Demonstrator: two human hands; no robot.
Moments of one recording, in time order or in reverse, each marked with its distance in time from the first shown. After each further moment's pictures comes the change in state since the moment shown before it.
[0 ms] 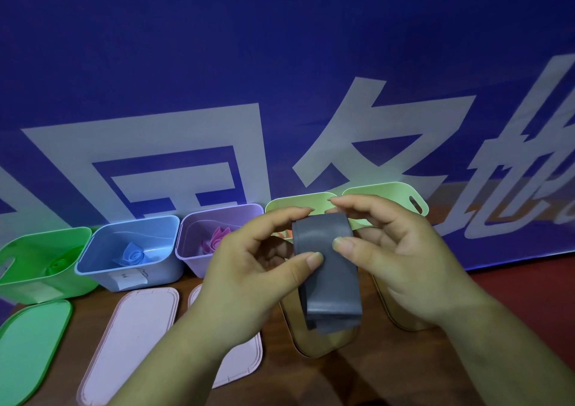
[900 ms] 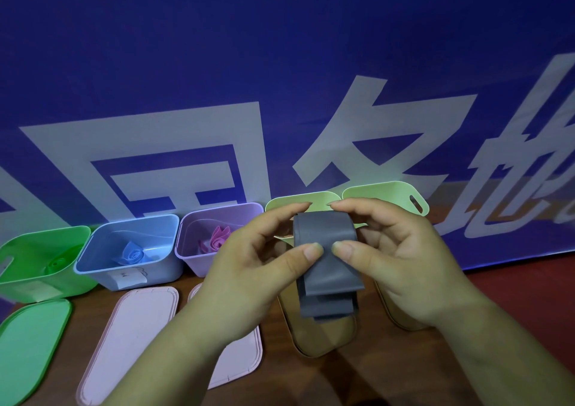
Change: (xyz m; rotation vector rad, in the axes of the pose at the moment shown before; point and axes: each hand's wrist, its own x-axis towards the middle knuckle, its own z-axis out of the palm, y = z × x) left_hand 0.004 0.003 -0.004 0.041 -0.075 -0.080; right_hand 0.000 0.004 0.001 -0.026 -0.004 -0.042
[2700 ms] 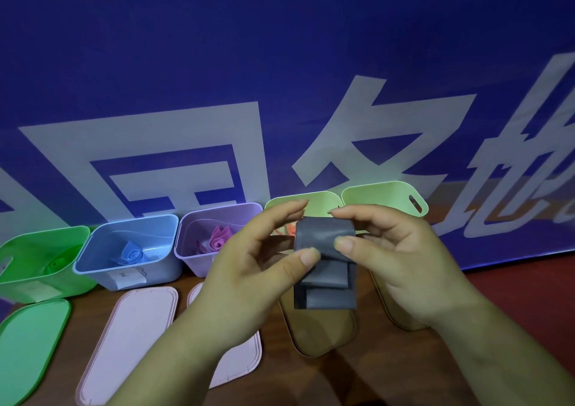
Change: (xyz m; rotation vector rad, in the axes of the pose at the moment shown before) left_hand -0.002 -0.005 0.002 -0.029 -0.034 0.077; right_hand 0.000 -0.005 0.003 0.092 0.102 0.092
